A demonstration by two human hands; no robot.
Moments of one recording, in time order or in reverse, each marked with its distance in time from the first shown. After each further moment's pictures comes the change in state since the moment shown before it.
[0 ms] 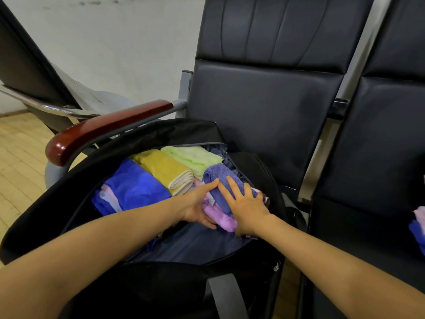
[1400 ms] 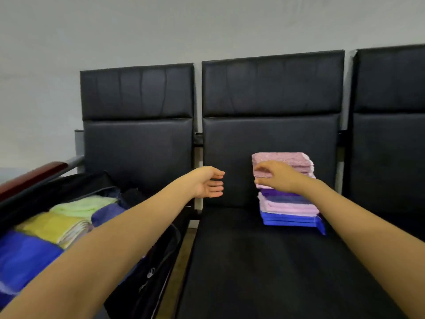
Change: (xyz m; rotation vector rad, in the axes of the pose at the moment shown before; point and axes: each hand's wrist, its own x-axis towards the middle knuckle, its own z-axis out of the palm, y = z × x) left_hand -0.071 0.037 0.343 0.388 -0.124 0.222; right_hand -0.278 0.298 -0.036 0.655 0.393 0.382
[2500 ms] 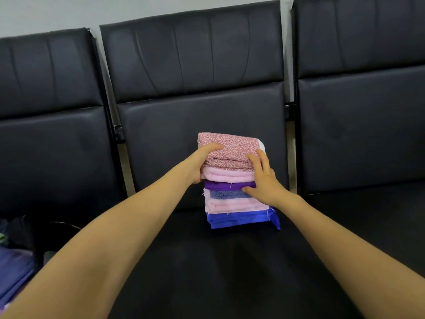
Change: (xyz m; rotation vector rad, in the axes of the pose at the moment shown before) left_hand 0.150 0.015 0.163 0.094 -0.096 0.077; right_hand 0.009 0.195 0.059 0.159 0.280 0.193
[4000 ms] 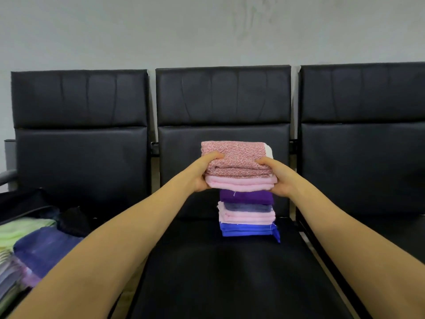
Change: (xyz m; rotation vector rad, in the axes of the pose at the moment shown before) left_hand -0.117 0.026 -0.042 -0.243 -0.098 0.121; right_hand -0.016 -0.114 -0.097 1.224 -0.185 0.497
